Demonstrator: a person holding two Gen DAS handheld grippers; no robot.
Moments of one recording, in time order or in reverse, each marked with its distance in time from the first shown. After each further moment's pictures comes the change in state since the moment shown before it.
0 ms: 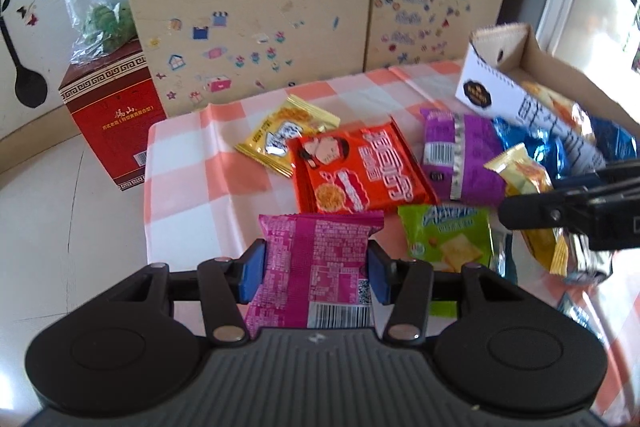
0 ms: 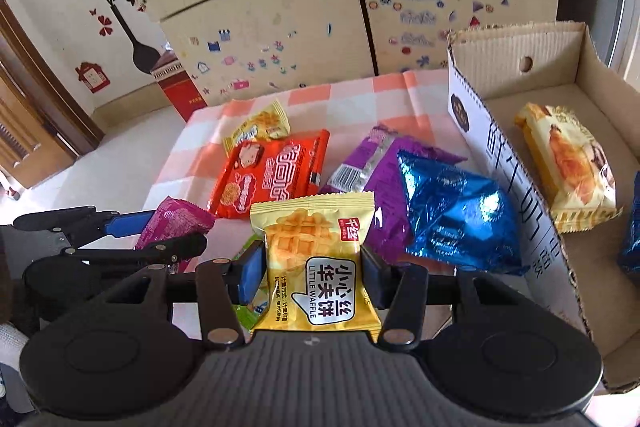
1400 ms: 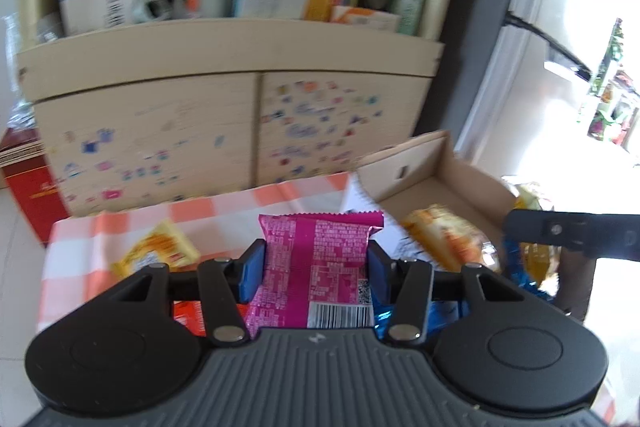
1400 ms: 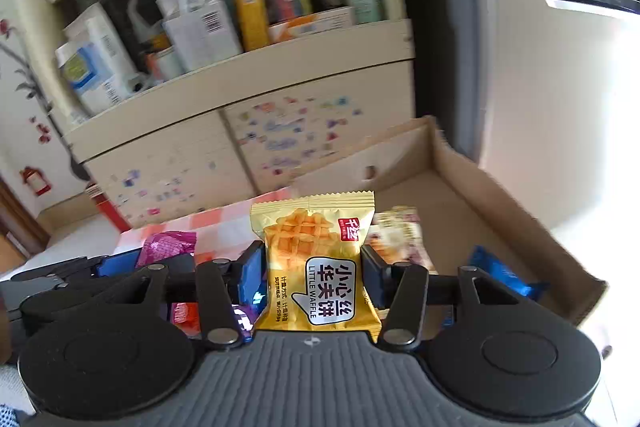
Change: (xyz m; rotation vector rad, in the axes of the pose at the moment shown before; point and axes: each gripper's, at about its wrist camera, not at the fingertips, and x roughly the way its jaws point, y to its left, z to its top) left arm -0.013 -0.095 0.076 -0.046 -0.208 -0.174; right arm -0.094 -0.079 0.027 0.155 -0.261 -0.215
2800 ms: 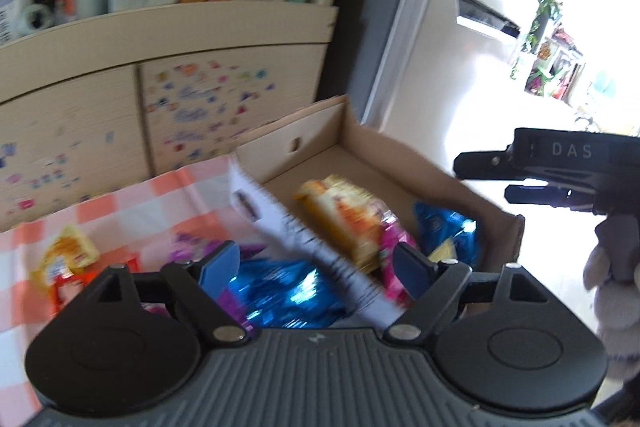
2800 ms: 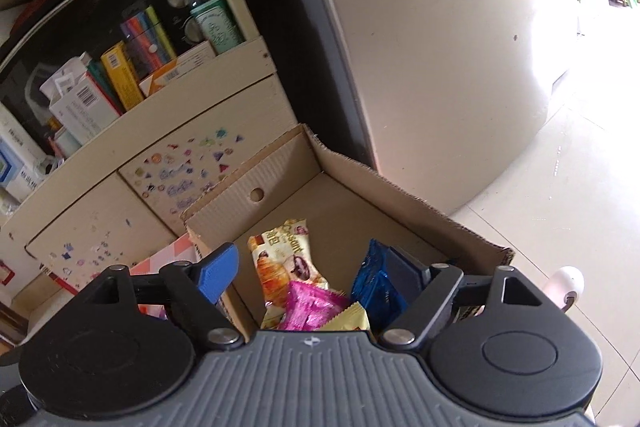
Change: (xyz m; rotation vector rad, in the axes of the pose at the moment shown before) left arm 0.002 -0.052 -0.002 0.107 0.103 -0.155; right arm -0.013 -0.061 0.005 0.231 -0.015 -0.121
